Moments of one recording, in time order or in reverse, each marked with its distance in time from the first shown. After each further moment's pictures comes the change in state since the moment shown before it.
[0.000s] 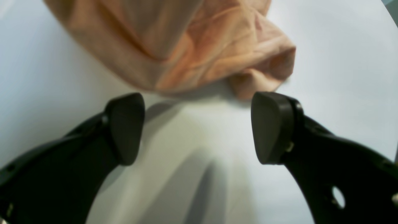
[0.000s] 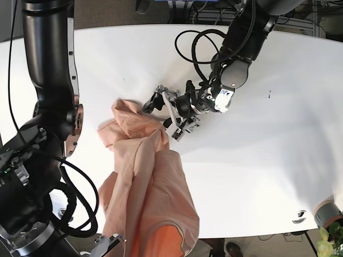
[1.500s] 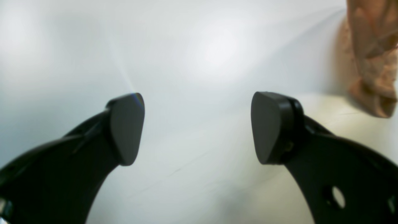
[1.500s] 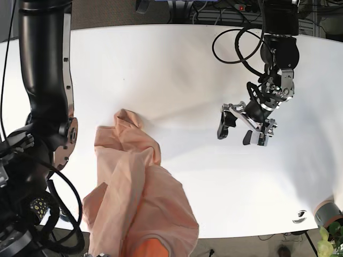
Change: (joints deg) left arm 13.0 -11.6 -25.2 21.9 0.2 6.0 -2.3; right arm 7.1 0.3 1.1 0.1 0.7 -0.1 0.2
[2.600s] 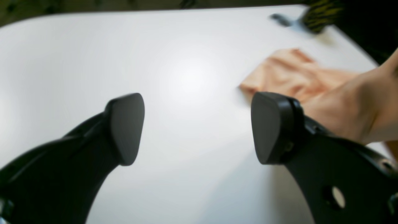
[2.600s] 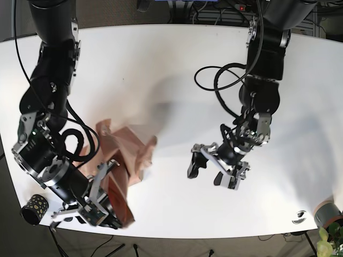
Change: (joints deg) left arm -18.1 5.0 10.2 -11.8 0.3 1.0 -0.2; right arm -37.1 6.3 2.5 -0.1 -0.4 0.1 10.4
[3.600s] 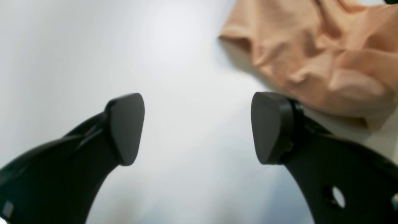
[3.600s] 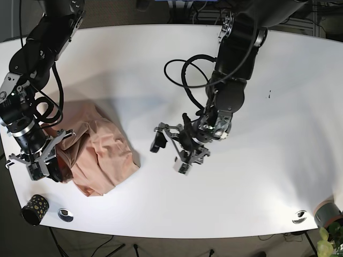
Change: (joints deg) left arm -4.2 13.0 4.5 -15.1 10.9 -0.7 1.8; right arm -21.0 1.7 24.9 0.4 -0.8 -0.2 0.5
